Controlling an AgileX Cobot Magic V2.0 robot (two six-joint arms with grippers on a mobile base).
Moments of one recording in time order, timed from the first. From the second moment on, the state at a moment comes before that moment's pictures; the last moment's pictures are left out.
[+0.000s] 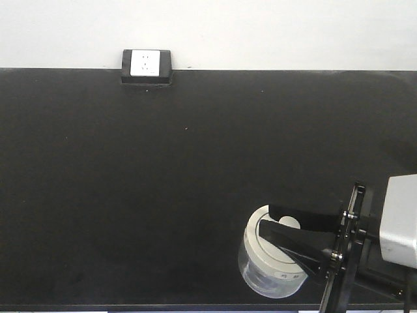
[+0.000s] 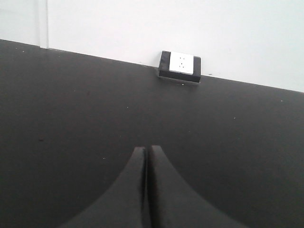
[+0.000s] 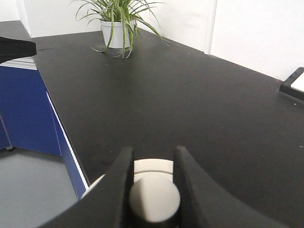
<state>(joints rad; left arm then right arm) -0.09 0.07 -0.21 0.31 0.42 -0.53 0.23 0.93 -0.40 -1.30 -0.84 1.07</state>
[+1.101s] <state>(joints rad) -0.09 0.07 -0.21 0.31 0.42 -0.53 0.23 0.93 -0.40 -1.30 -0.84 1.07</state>
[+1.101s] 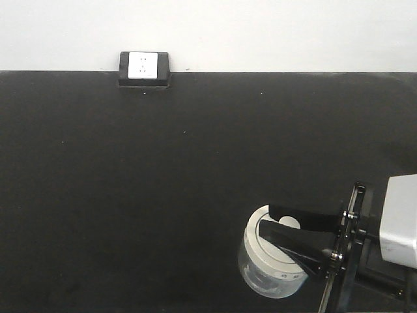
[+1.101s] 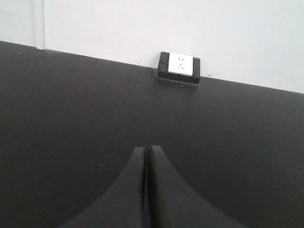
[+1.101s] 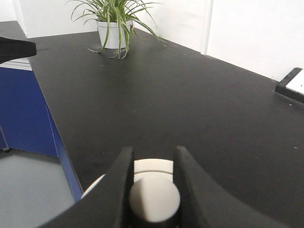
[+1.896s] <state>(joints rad) -0.09 0.07 -0.21 0.31 0.42 -0.53 0.23 0.93 -0.40 -1.30 -0.84 1.07</state>
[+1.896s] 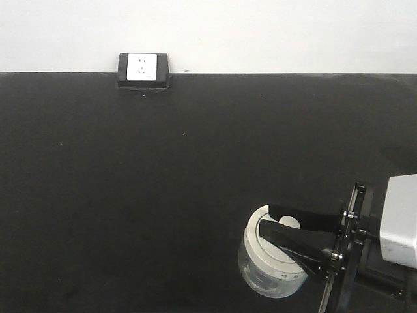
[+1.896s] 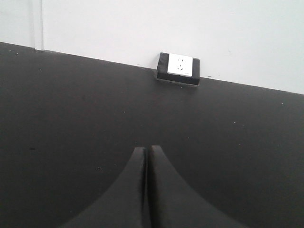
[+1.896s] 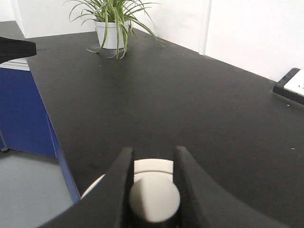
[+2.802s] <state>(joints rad) -0.09 0.07 -0.21 0.31 0.42 -0.53 0.23 0.93 -0.40 -1.17 -0.76 0.99</state>
